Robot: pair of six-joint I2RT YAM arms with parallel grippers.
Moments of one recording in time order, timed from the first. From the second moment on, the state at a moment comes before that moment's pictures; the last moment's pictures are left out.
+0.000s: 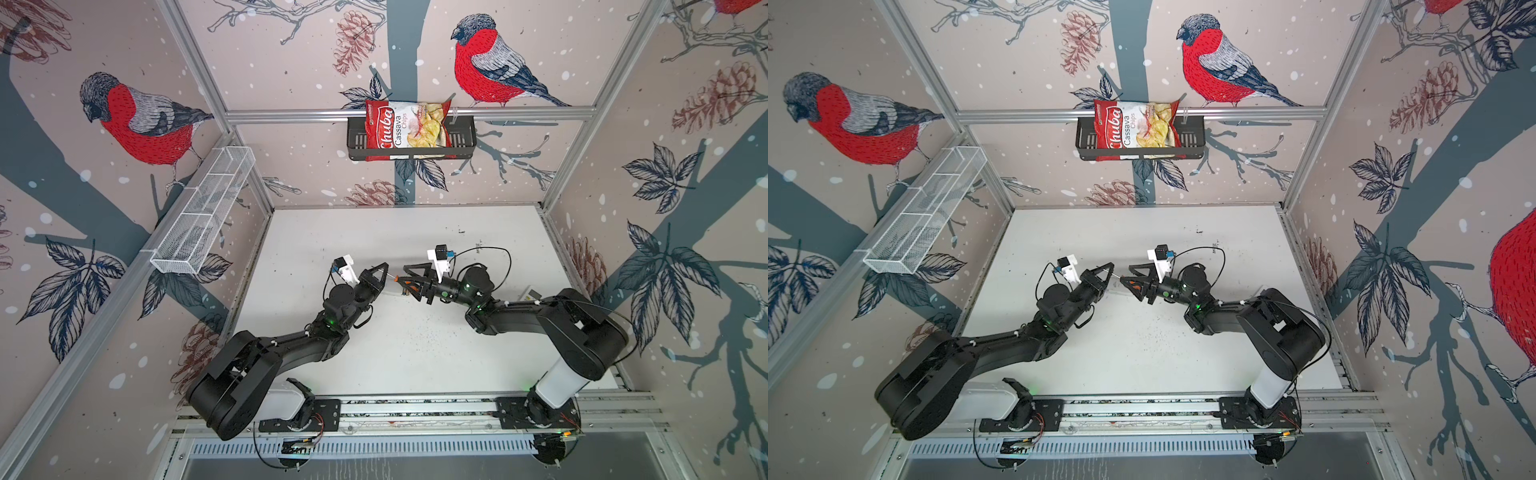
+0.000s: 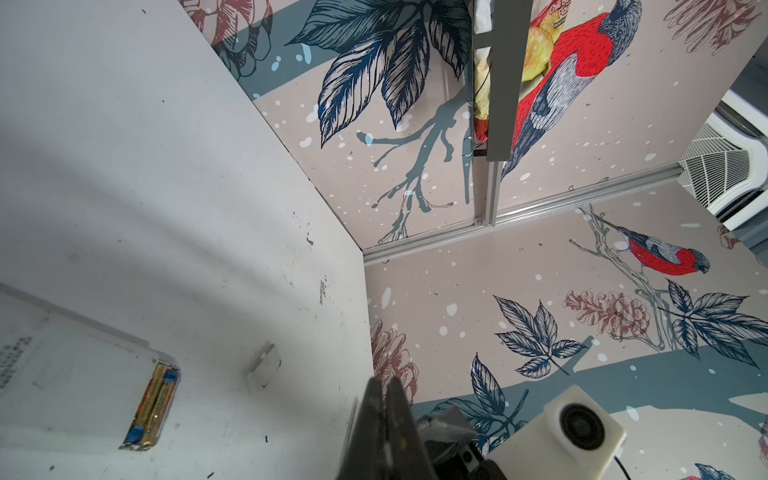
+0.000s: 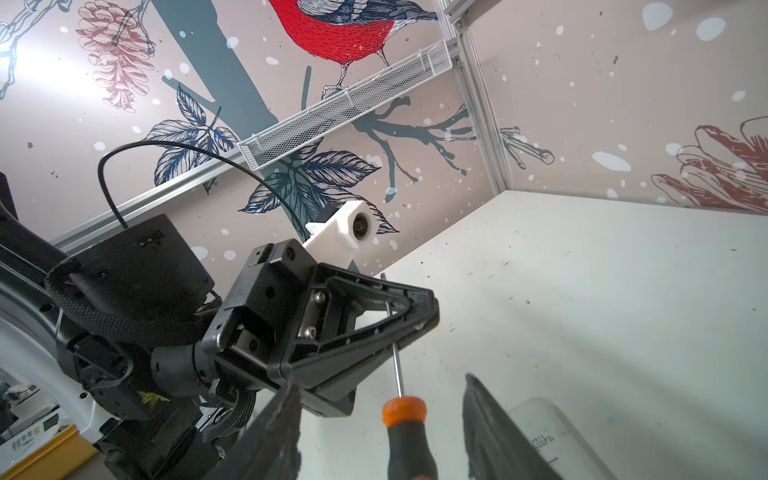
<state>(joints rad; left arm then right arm) -0.61 1.32 0.38 0.95 -0.03 -1.27 0.72 1.67 0.62 1.15 -0.59 0.45</state>
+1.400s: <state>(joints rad) -0.61 1.27 0.37 1.02 -0.06 -1.34 0.72 1.75 0.67 1.30 -0.68 0.58</state>
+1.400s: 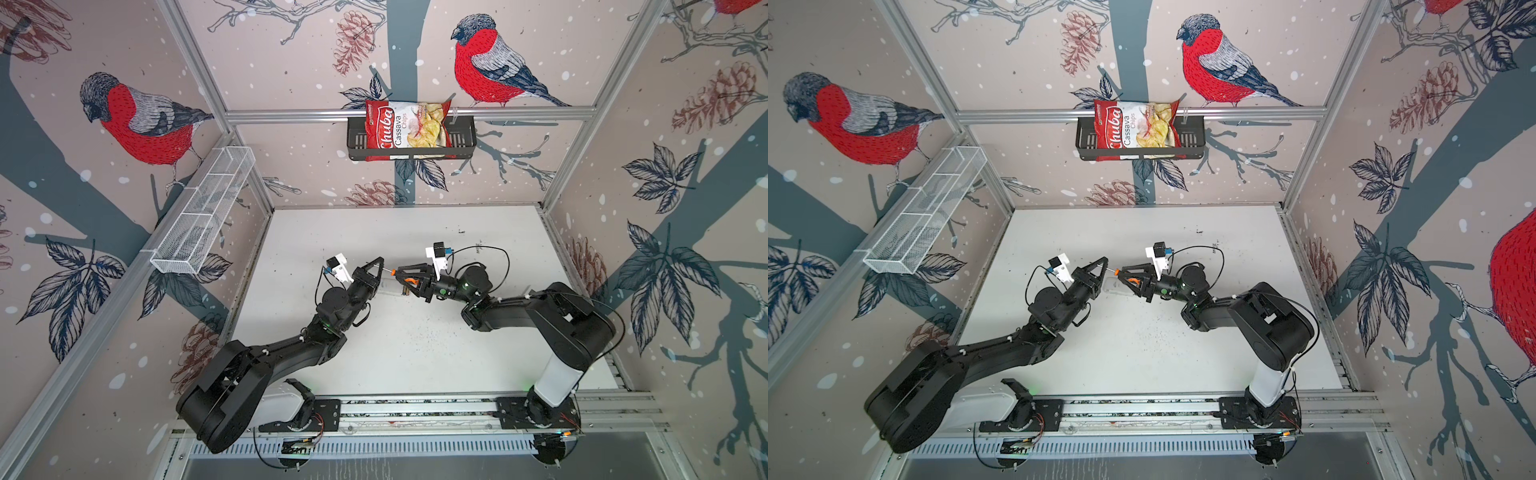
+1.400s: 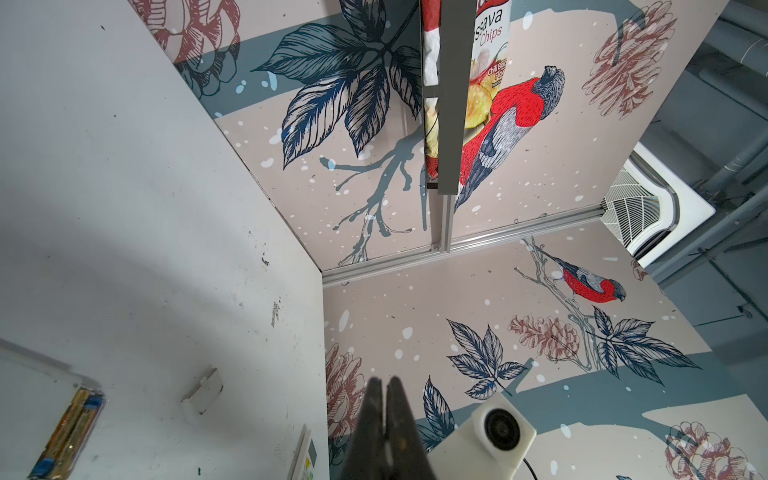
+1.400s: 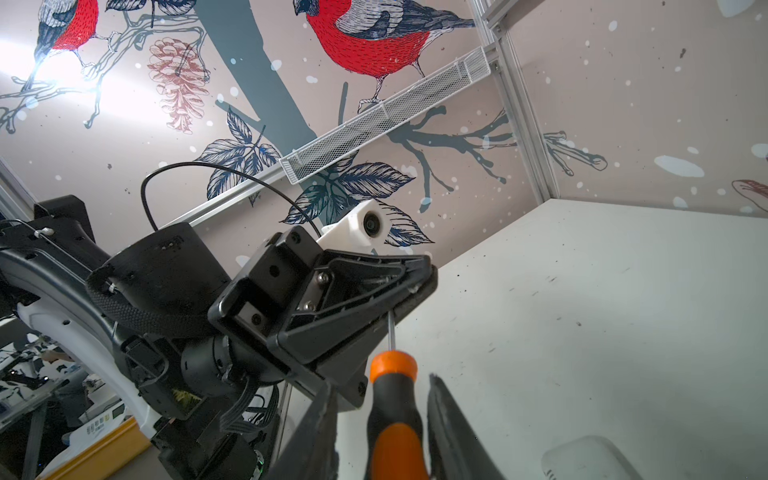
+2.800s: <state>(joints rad) -0.58 1.15 0.43 0.92 0.01 -1.14 0.65 1.63 0.69 1.07 -0.69 0.55</state>
